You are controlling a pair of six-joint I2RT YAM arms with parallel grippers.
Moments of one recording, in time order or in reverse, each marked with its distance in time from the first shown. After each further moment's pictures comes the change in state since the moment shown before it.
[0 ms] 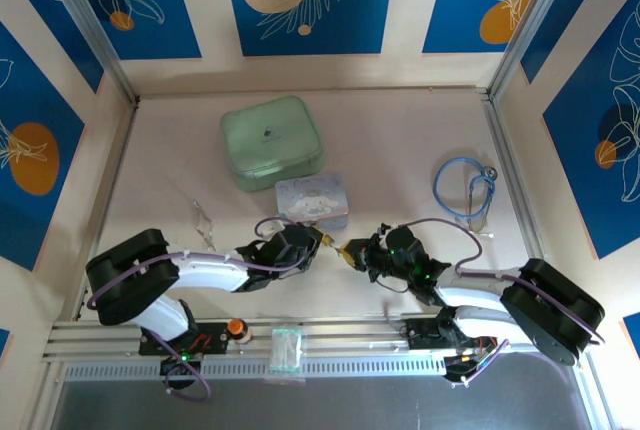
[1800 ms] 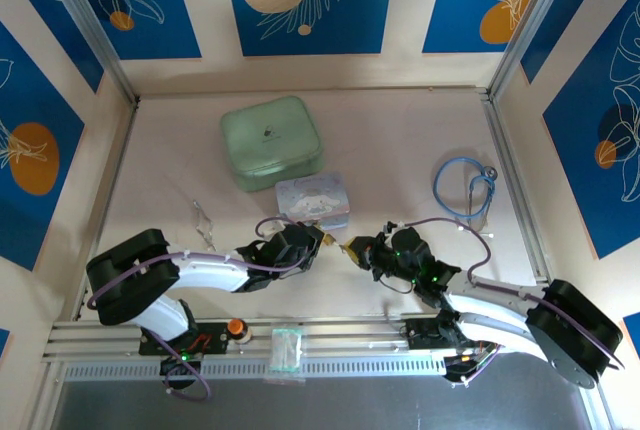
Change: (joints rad) left arm -0.004 0.002 0.000 0.021 0.000 -0.014; right arm 0.006 -0.163 0.000 -0.142 0.059 -0.011
